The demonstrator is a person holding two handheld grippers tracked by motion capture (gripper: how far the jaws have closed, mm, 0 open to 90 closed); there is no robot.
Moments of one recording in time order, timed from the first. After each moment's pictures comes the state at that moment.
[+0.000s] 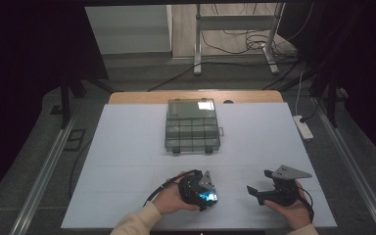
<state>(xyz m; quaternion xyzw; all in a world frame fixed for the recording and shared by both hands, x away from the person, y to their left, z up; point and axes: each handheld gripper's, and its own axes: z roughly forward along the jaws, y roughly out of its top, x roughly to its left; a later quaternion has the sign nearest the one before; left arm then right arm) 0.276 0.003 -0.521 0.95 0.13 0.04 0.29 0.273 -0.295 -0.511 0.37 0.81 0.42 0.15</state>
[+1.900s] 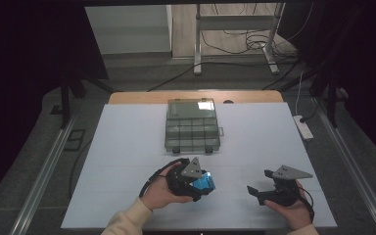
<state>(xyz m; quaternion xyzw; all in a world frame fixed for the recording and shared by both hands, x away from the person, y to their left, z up) 0.271 0.036 -0.463 0.91 0.15 0.07 0.38 0.272 -0.296 -0.510 0.37 0.81 0.43 0.15</state>
